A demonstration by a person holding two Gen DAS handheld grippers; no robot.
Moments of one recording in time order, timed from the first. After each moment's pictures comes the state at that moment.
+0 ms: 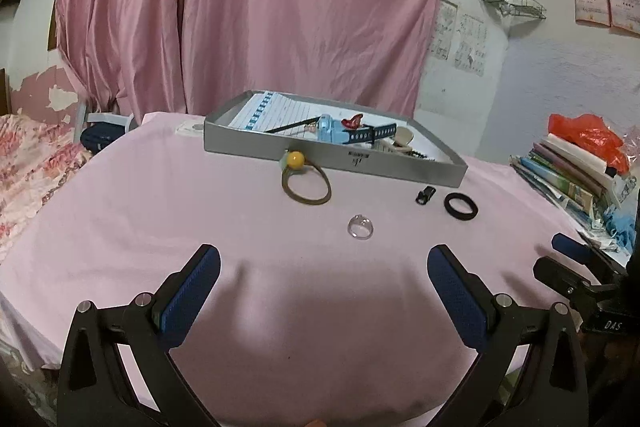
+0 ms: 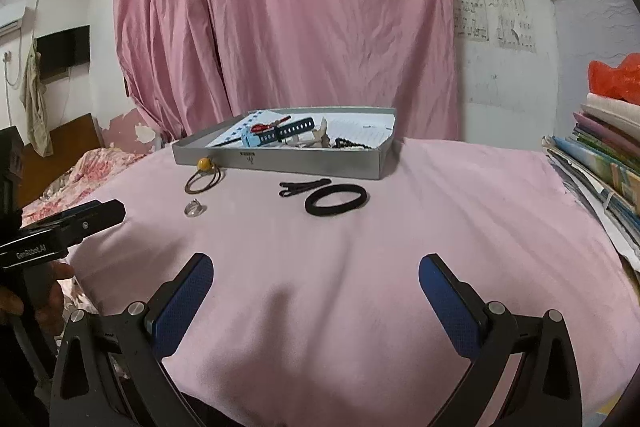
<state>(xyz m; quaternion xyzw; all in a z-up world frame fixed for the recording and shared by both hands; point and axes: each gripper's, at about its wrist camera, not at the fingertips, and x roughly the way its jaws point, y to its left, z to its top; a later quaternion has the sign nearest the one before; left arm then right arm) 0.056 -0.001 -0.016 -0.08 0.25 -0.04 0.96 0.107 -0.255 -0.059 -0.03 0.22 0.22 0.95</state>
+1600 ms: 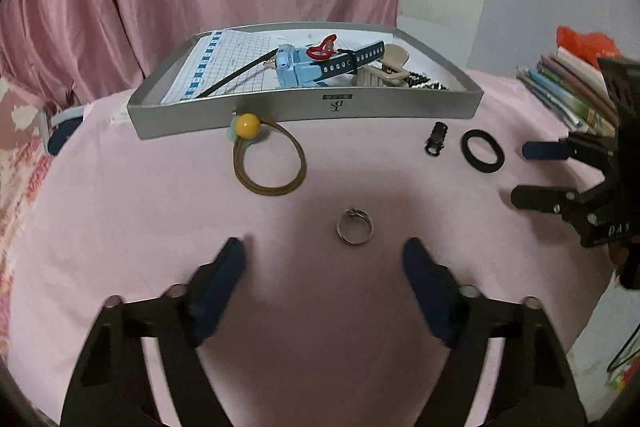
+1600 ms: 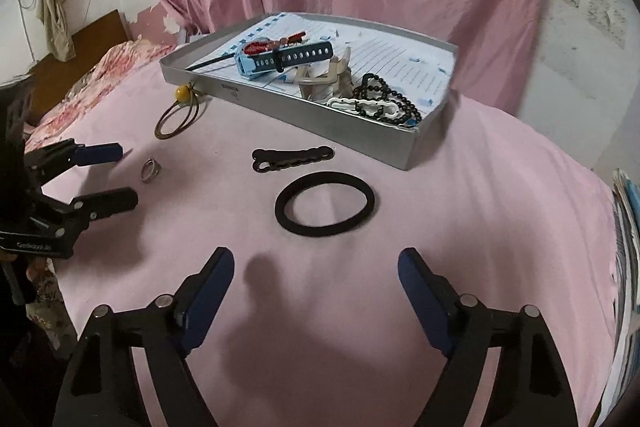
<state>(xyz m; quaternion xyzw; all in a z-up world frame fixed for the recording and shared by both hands) 0.141 -0.018 -0.019 0.02 0.40 -0.09 0.91 0.225 -0.228 -0.047 -0.15 0.40 0.30 0.85</state>
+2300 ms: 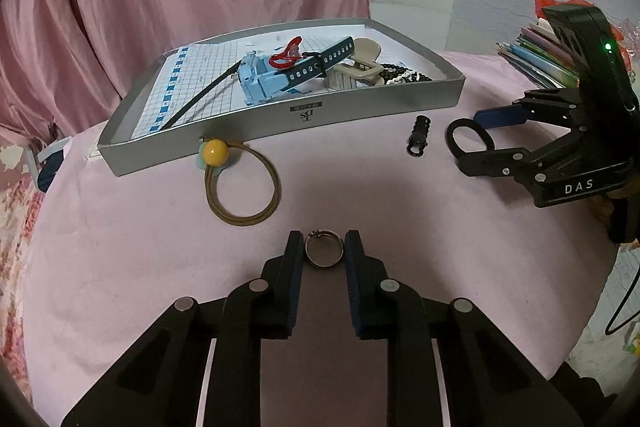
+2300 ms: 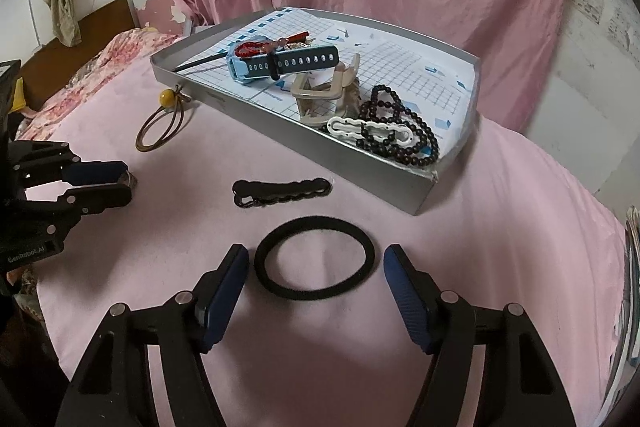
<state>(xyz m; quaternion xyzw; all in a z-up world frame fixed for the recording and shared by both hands) 0.152 -0.033 -0.016 0.07 0.41 -0.12 0.90 0.258 -0.210 -0.050 -0.18 0.39 0.31 0.85</state>
